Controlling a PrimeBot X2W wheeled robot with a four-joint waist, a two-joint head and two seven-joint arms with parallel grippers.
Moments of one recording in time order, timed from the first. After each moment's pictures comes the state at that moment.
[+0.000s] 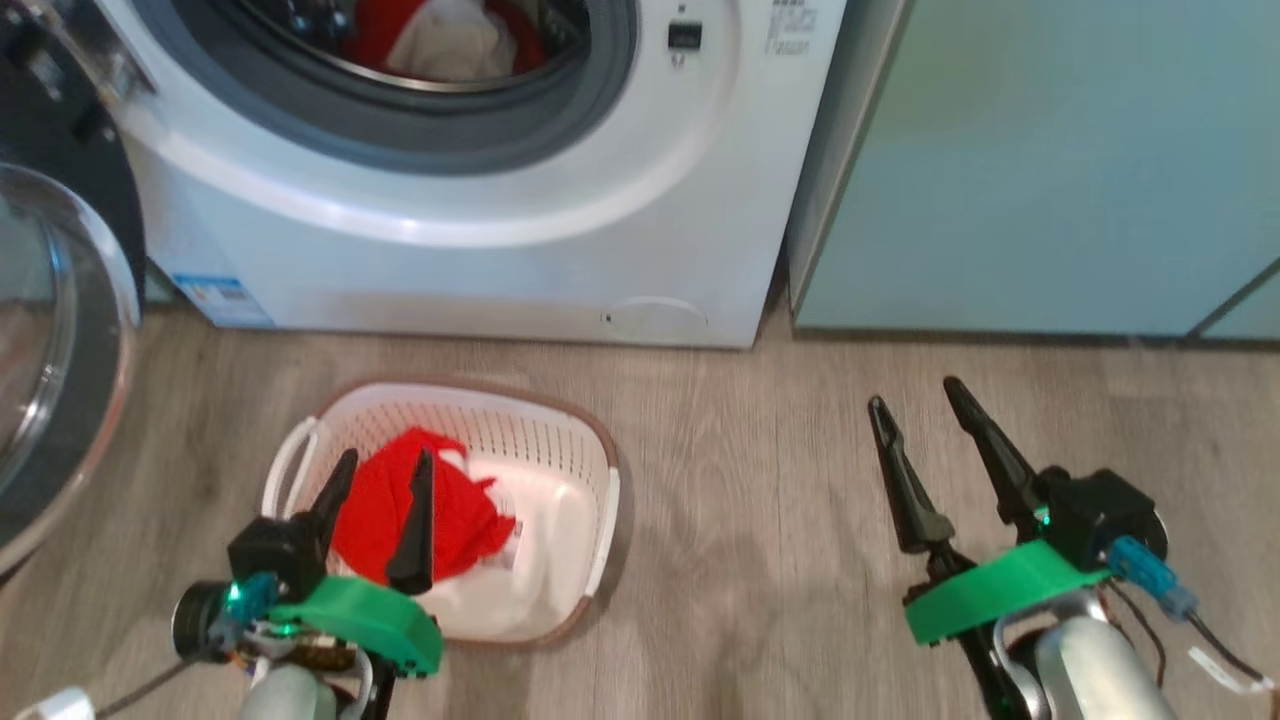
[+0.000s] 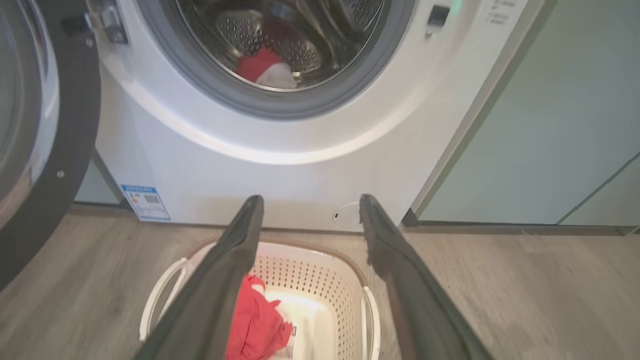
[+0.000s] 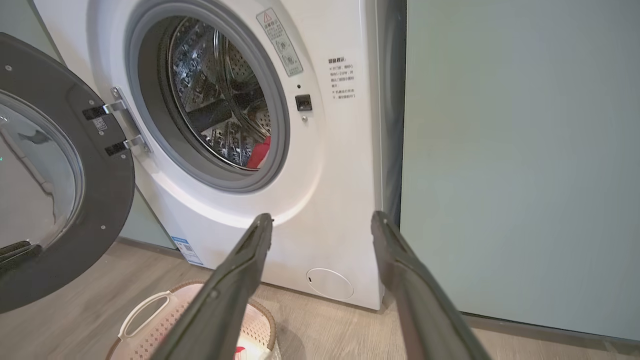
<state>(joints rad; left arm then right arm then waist) -0.05 0.05 -0.09 0.27 -0.20 -0.04 -0.25 -0.04 -0.05 0.12 0.15 0.19 0.13 -0.25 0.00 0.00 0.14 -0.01</state>
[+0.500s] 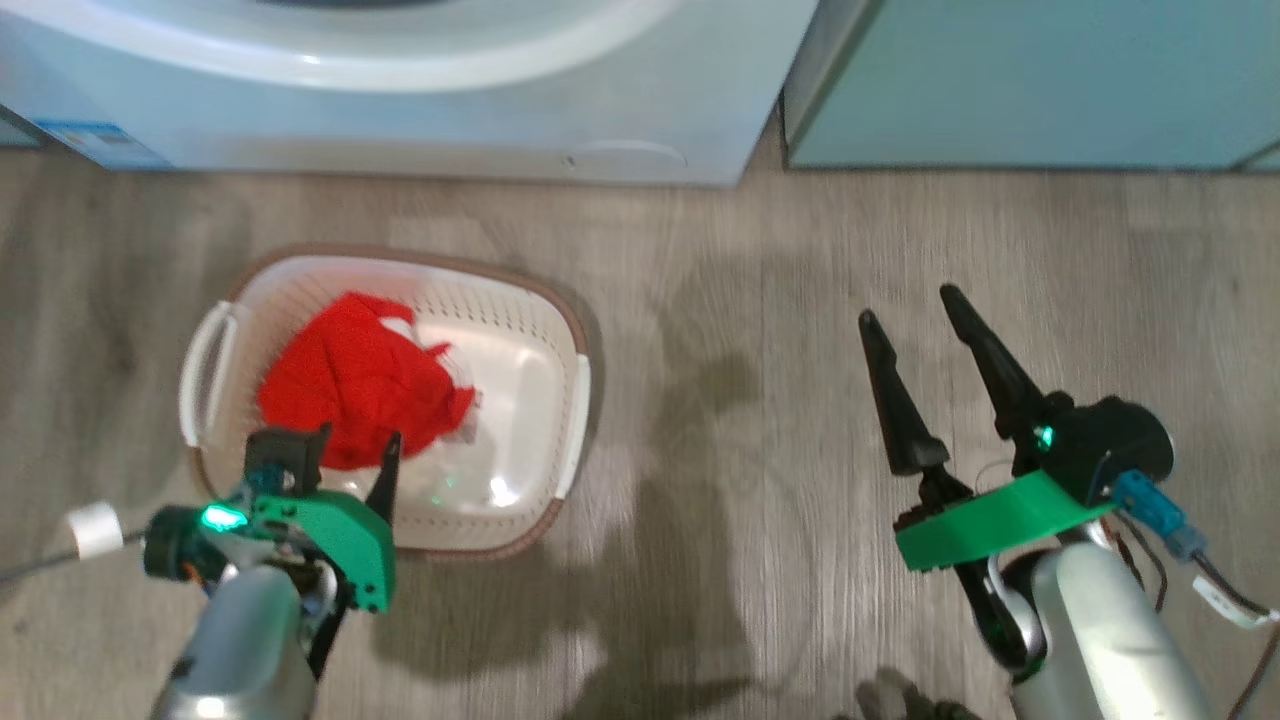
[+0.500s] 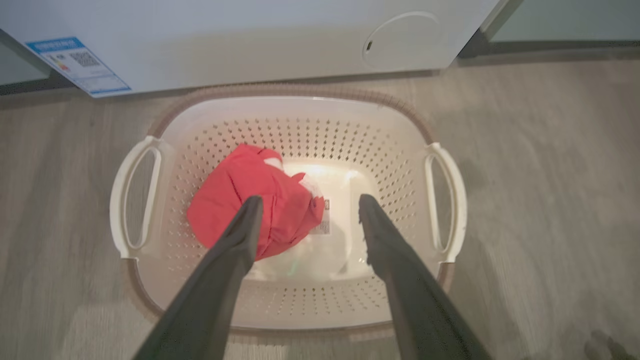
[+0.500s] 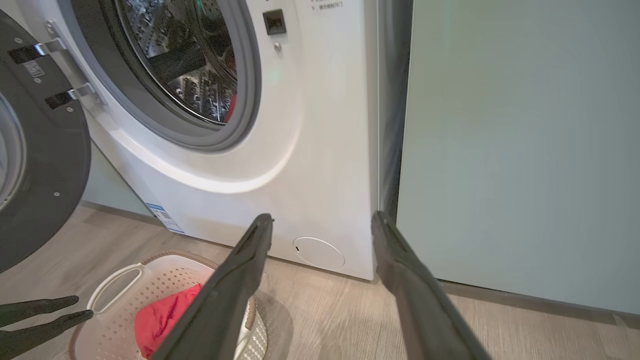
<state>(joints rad) -0.40 0.11 -0.11 0.84 -0.09 -0.10 -0.25 -0.16 -0.05 0.14 0.11 0.16 0.13 -0.25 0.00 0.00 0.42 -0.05</state>
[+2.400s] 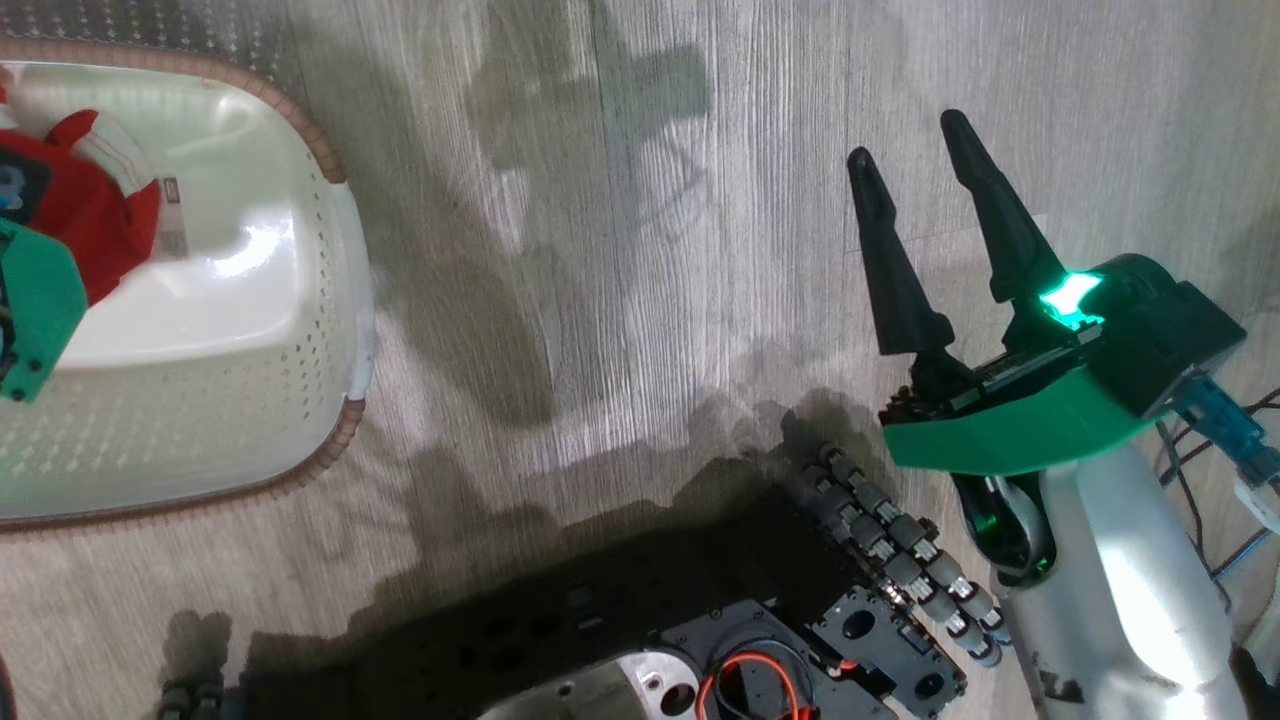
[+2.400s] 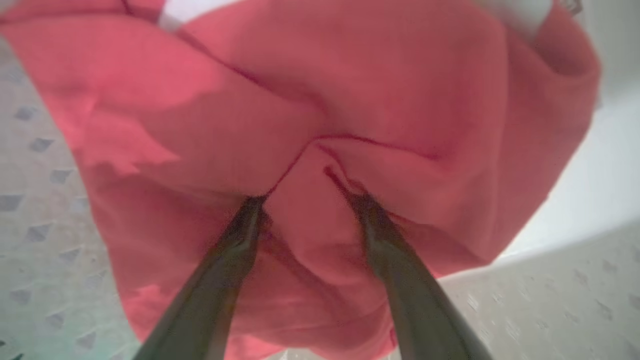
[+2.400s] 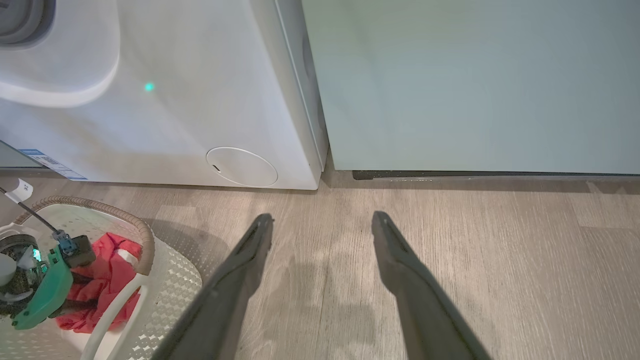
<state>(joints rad) -1.05 0.46 -0.41 1.29 0.17 -0.02 0.07 -0.34 -0.05 0.20 -0.03 0.28 0.13 -0.25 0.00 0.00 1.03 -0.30</state>
